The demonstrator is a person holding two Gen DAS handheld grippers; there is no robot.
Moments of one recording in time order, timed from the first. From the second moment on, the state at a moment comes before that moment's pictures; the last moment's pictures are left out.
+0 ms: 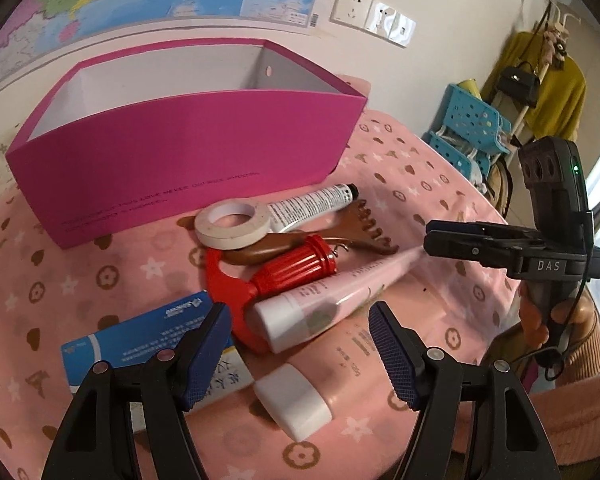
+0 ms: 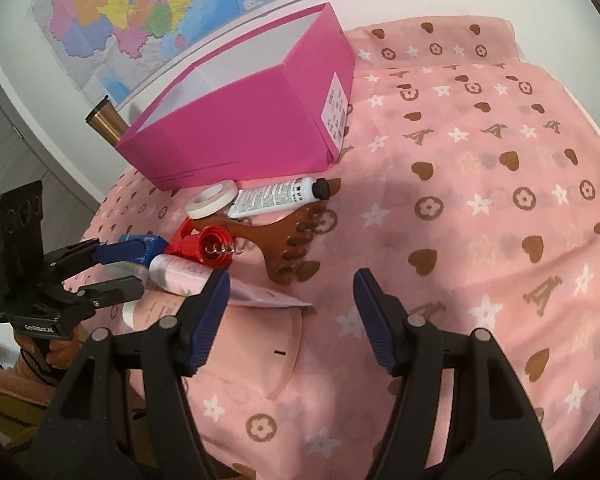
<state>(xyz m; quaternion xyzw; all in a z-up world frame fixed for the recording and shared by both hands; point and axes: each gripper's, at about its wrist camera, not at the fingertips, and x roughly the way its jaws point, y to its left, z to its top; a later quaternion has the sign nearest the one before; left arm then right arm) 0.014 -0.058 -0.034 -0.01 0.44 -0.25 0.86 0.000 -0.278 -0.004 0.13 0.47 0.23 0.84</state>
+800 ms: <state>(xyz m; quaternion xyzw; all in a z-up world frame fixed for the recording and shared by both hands) 0.015 -0.070 -0.049 -0.02 0.47 -0.26 0.84 -0.004 -0.262 -0.014 0.12 0.46 0.26 0.84</state>
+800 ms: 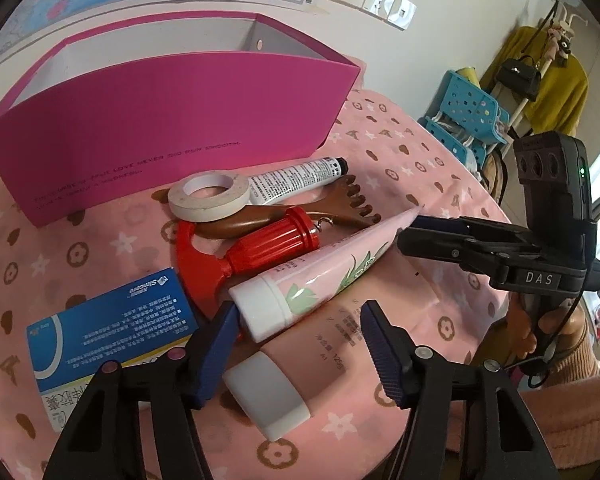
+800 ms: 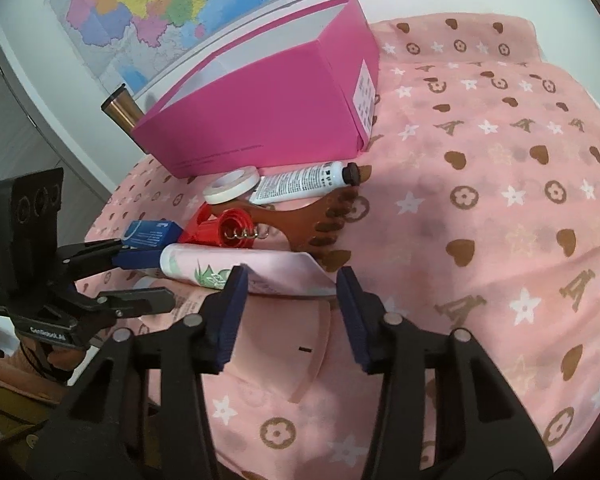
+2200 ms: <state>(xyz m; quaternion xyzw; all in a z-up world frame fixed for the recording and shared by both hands) 0.034 -0.038 -0.047 -0.06 0.46 -0.22 0.86 0.057 -0.174 -0.016 0.06 0.53 0.32 0.78</state>
